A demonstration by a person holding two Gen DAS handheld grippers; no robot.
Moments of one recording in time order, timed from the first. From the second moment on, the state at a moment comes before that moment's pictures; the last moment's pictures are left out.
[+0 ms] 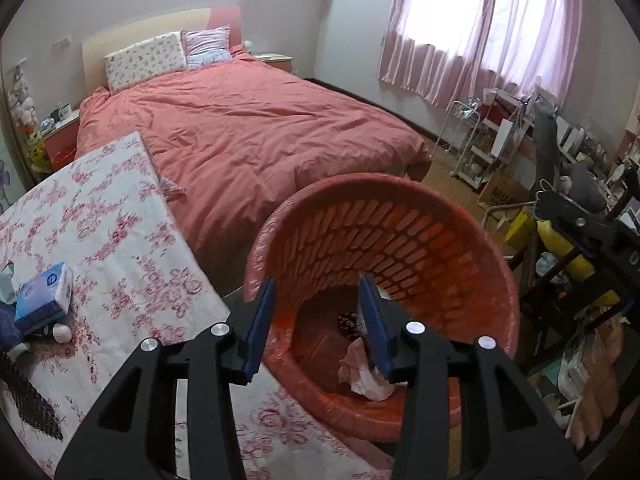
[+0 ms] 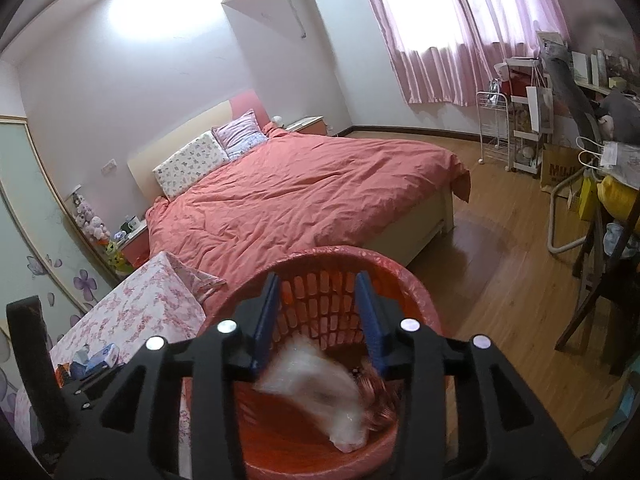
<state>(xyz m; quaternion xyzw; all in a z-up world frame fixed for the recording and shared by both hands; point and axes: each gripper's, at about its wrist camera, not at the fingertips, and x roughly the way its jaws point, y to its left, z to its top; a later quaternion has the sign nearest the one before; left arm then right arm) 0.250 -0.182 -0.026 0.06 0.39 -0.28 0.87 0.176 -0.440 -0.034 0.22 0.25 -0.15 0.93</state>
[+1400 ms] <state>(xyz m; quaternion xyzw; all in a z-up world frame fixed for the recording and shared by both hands) 0.221 0.168 -0.021 0.01 0.35 0.05 0.94 0.242 -0.093 -0.039 0.04 0.35 0.13 0.93</state>
